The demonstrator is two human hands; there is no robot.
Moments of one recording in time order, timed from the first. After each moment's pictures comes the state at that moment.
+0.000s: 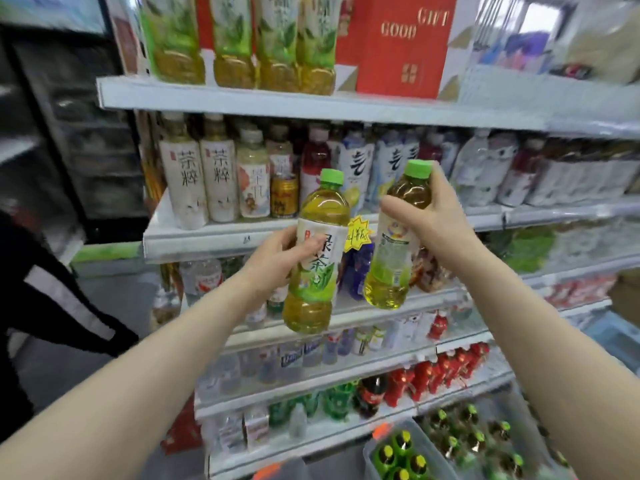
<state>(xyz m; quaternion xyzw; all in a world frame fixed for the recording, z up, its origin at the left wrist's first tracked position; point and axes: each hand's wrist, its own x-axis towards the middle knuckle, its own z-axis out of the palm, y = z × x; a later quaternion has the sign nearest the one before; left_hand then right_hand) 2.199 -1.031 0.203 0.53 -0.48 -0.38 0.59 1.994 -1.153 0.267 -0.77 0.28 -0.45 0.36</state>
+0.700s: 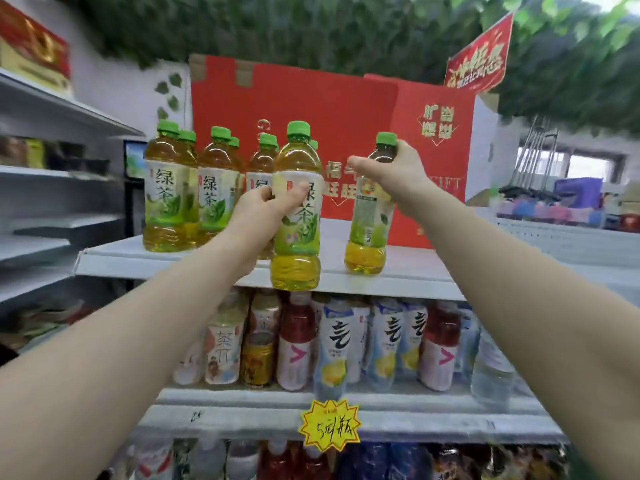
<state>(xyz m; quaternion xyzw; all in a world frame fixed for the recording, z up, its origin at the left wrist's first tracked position) 2.210 -1.172 0.441 0.57 -0.42 -0.09 0.70 2.105 -1.368 0.516 -0.79 0.15 -0.50 0.33</state>
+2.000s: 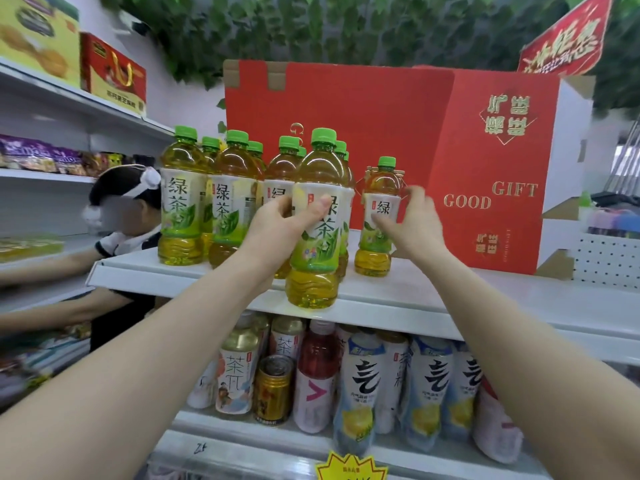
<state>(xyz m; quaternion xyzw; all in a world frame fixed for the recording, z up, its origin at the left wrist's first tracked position) 2.242 -1.218 0.433 0.57 -0.41 -0.01 0.71 2.174 -1.437 0.459 -0.83 0.24 -0.48 0.15</state>
